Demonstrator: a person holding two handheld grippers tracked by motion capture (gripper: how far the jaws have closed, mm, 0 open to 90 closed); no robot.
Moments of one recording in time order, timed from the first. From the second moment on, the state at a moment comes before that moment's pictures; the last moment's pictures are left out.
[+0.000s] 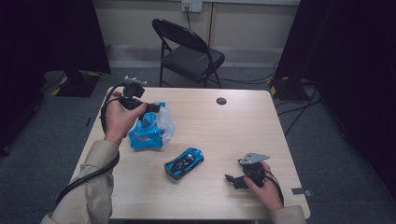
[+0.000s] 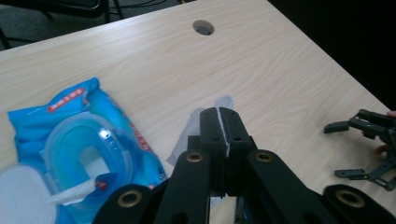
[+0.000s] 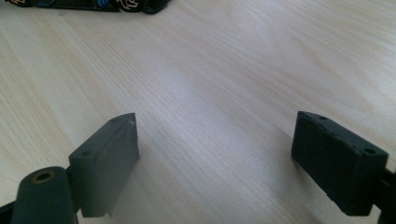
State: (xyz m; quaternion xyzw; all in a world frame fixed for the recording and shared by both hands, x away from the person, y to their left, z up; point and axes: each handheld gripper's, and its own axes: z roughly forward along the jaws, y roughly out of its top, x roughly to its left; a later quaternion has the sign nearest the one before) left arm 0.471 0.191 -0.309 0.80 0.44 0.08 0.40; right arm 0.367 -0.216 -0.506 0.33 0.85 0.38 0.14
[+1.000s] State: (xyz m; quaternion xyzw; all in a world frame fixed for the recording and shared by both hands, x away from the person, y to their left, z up) left arm 0.425 0.067 -0.310 0.86 0.30 0.01 0.41; right arm 0.368 -0.215 -0.506 0.33 0.85 0.38 0.14
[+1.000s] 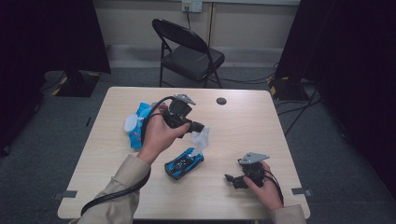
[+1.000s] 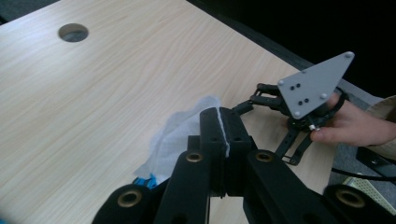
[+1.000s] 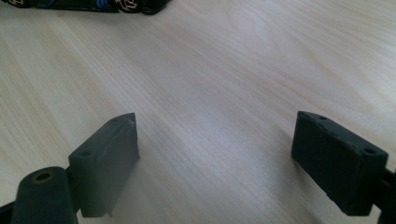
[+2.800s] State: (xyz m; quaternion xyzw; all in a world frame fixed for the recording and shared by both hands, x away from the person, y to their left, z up) left arm 0.407 -0.002 -0.436 0.91 0.26 -0.02 0.33; right arm 0.368 -0.215 -0.506 0.33 0.86 0.38 0.13
